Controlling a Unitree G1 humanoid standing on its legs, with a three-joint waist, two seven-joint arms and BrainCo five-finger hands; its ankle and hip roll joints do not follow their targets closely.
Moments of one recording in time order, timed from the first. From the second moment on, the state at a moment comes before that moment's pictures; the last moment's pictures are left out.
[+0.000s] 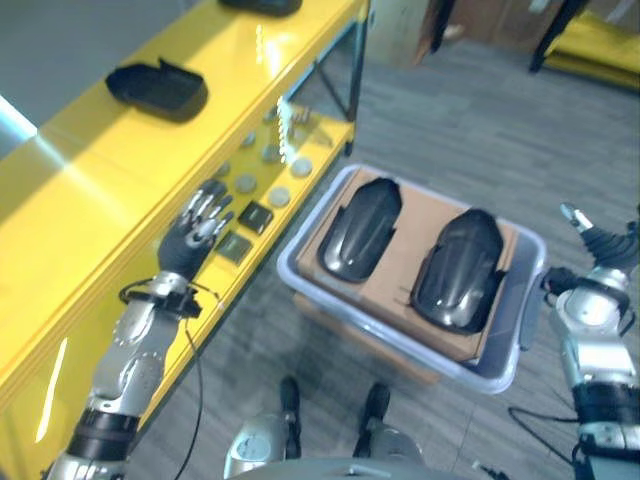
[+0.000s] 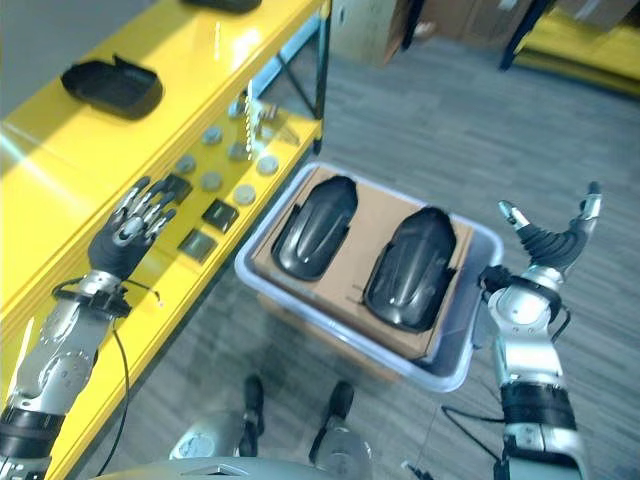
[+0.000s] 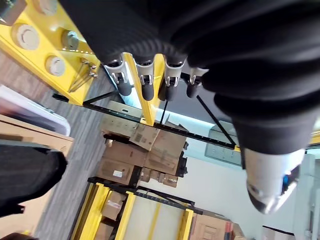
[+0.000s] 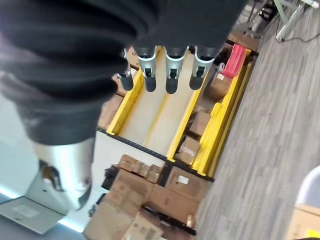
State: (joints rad) left arm -0.13 0.47 -0.08 -0.19 -0.83 -0.04 -0.14; right arm -0.26 -0.73 -0.20 0.38 0.23 -0.12 -0.66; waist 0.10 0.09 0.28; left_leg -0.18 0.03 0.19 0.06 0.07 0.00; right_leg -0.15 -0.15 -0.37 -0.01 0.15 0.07
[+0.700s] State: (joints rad) left arm -0.09 0.53 -0.08 -0.18 -0.86 -0.07 -0.15; right arm -0.23 -0.64 -0.15 0.53 0.32 -0.10 -0.70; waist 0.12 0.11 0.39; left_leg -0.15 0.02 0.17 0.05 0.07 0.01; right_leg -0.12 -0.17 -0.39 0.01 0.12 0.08
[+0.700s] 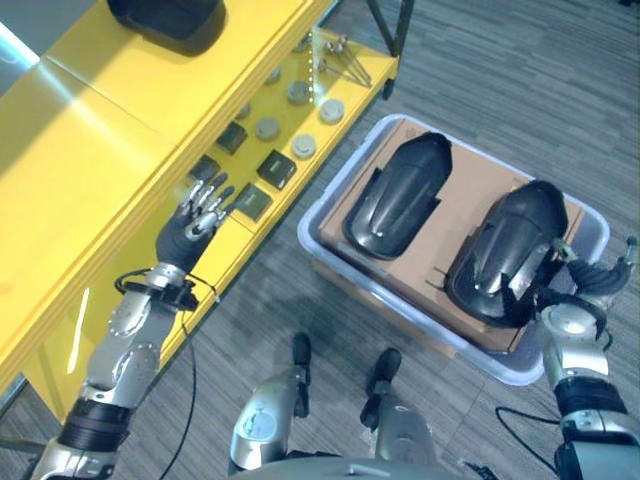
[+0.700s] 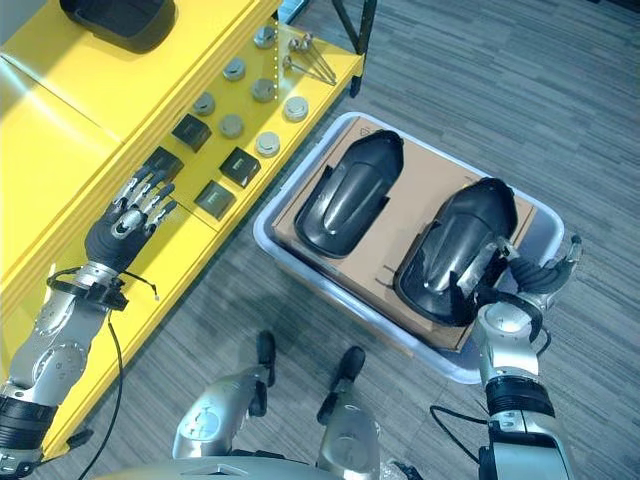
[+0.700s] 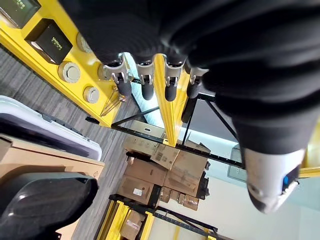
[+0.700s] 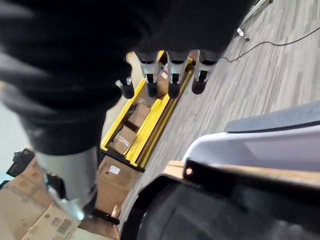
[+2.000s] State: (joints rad) left arm -0.11 0.48 -0.14 -0.13 -0.86 -0.13 -0.14; right arm -0.32 -0.60 -0.05 0.73 0.39 -0.13 -0.63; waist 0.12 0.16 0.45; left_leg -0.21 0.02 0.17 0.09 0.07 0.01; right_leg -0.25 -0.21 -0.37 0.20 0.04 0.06
